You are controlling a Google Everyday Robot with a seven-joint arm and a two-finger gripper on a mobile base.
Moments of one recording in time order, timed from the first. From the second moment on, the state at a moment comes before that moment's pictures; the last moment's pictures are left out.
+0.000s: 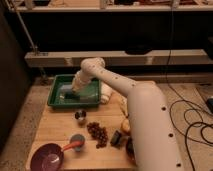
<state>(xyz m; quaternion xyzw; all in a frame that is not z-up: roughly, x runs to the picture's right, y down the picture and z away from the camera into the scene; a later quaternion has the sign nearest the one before) -0.198 -0.020 0.914 -0.16 -0.33 -0.14 0.92</state>
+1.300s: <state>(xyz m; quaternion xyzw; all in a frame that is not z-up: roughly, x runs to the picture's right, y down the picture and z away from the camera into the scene) -0.090 0.008 0.892 -0.18 -0.28 -0.16 0.93</state>
